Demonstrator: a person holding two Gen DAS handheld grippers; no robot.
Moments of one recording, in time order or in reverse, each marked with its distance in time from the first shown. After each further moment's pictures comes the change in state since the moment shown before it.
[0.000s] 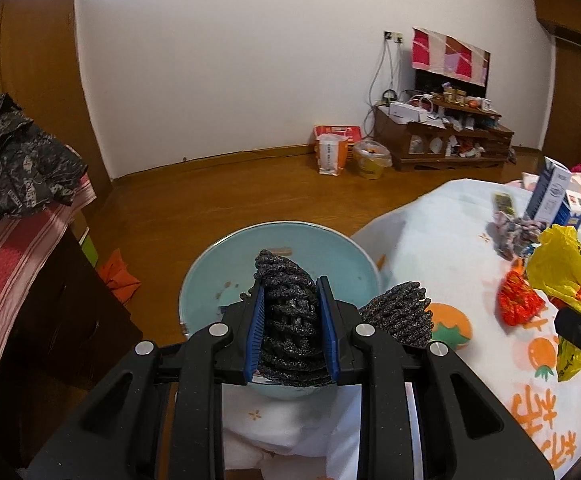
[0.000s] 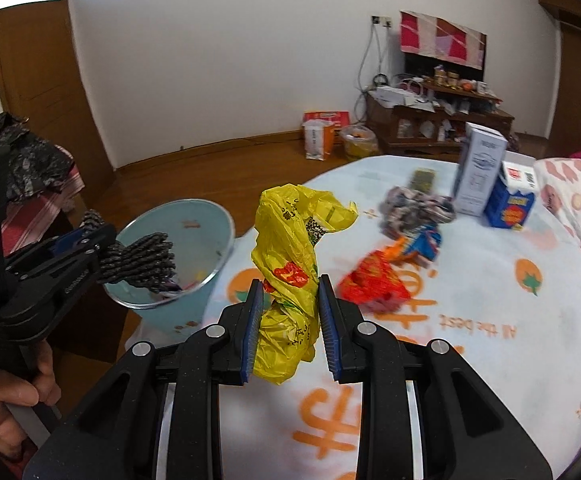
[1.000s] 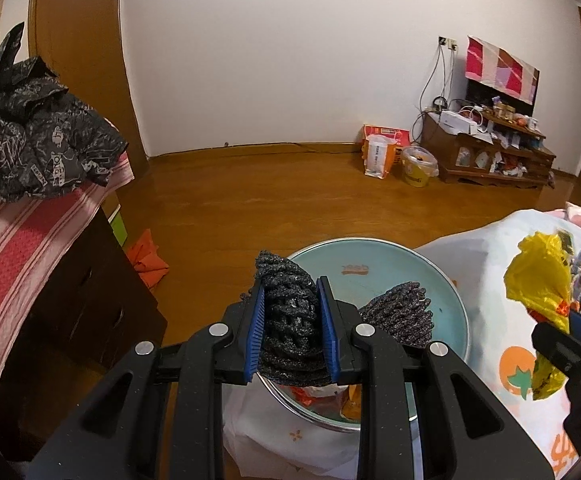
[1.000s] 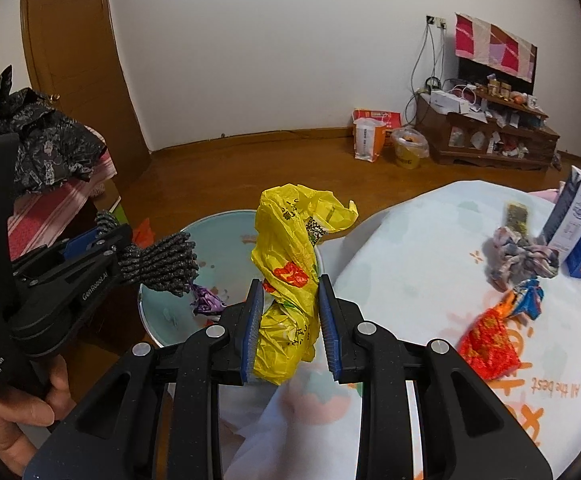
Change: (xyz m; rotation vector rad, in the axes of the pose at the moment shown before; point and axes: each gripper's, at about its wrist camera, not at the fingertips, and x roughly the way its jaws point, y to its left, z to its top) left arm 0.040 0.065 0.019 -0.116 0.029 0.111; right arm 0.073 0.077 0.038 -0.090 0.036 0.119
